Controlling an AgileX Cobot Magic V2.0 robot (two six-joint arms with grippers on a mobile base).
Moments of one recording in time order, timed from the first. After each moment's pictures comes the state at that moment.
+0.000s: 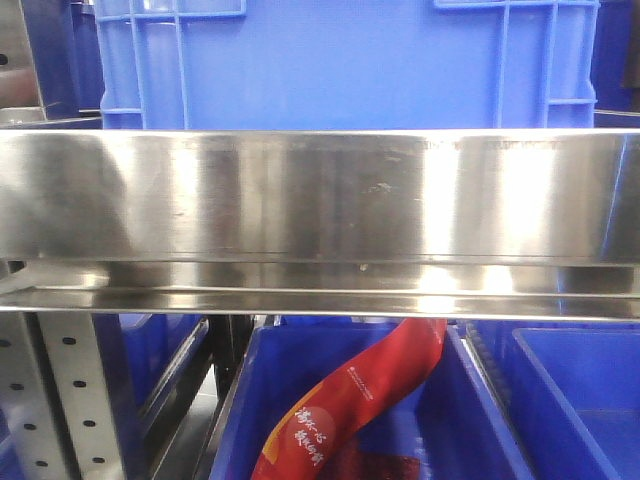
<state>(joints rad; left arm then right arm) -0.13 0.21 -0.39 0.13 0.44 0.05 0.17 0.39 -0.22 1.18 -0.21 -1.55</state>
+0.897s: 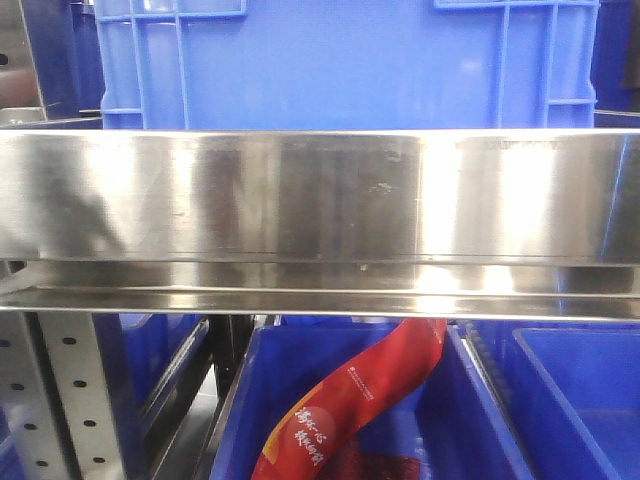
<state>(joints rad) -0.13 0.12 -0.23 0.13 0.31 0.05 0.17 0.39 -0.22 1.18 -0.21 -1.55</state>
